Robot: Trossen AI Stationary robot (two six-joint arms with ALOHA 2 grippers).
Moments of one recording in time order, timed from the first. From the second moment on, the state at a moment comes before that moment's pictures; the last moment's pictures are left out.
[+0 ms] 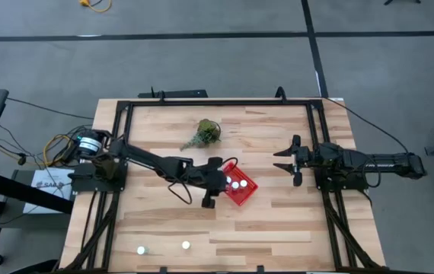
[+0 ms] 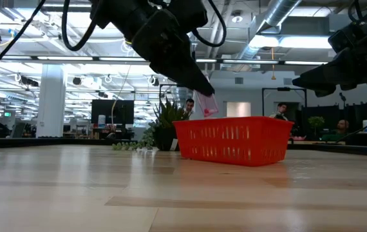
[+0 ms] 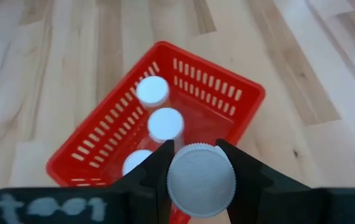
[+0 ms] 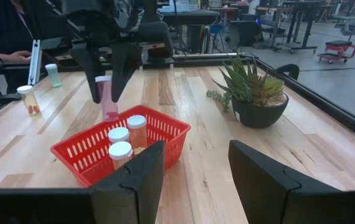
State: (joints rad) left arm -0.16 1.79 1.12 -0.03 -0.08 0.09; right arm -0.06 0.19 0.01 0.01 0.00 -0.03
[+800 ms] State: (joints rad) left arm -0.14 1.99 1.30 -0.16 -0.01 0.16; right arm -0.06 0.20 0.01 0.01 0.00 -0.03
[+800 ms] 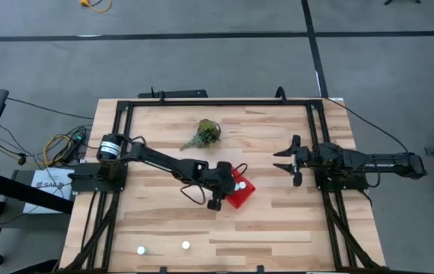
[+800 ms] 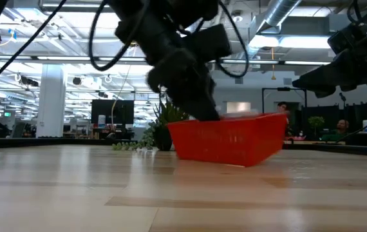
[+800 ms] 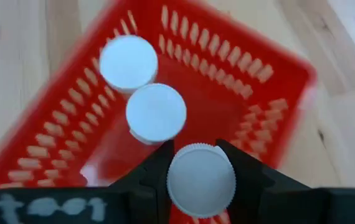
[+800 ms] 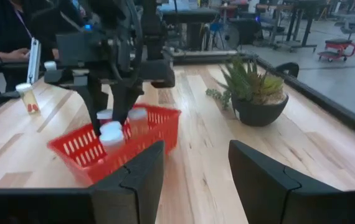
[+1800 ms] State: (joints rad) left arm -0.15 1.97 1.42 -0.26 -0.01 0.26; right arm -0.06 0.20 0.01 0.01 0.00 -0.03
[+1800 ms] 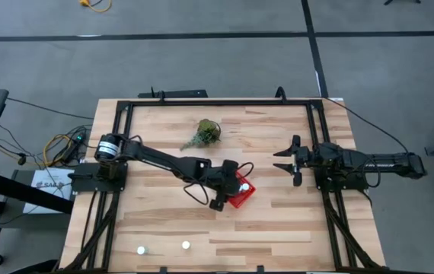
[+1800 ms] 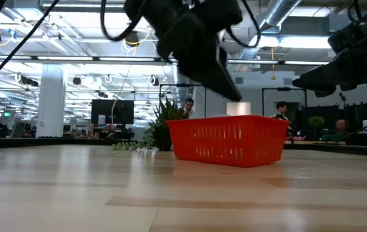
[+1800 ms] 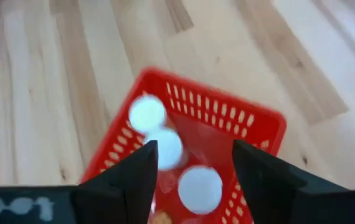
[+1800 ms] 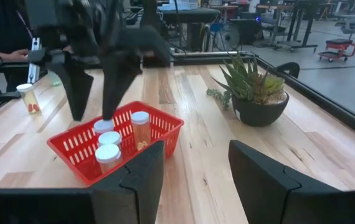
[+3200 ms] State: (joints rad) left arm -0.79 1.84 1.45 -0.82 -0.25 -0.48; right arm -0.06 0.20 0.01 0.01 0.00 -0.03
